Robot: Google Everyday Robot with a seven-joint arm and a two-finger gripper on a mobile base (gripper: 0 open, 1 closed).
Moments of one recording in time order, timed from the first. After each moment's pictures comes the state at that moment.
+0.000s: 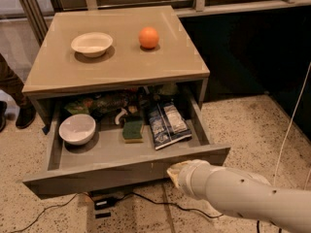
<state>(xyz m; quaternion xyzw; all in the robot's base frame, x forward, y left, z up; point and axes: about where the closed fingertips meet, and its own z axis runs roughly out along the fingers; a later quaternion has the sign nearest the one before) 0.450 -0.062 0.628 -0.32 0.87 0.10 0.35</state>
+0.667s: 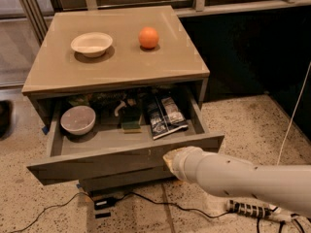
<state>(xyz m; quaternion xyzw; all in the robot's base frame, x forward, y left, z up) 0.497 -0.052 0.633 -0.32 0.86 0.09 0.38</state>
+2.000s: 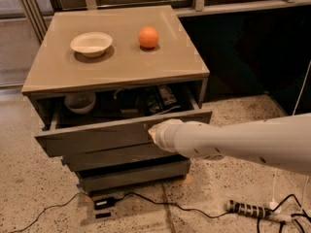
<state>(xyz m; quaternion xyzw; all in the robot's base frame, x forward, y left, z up) 0.587 -0.006 0.654 -0.34 0.84 0.08 0.41</state>
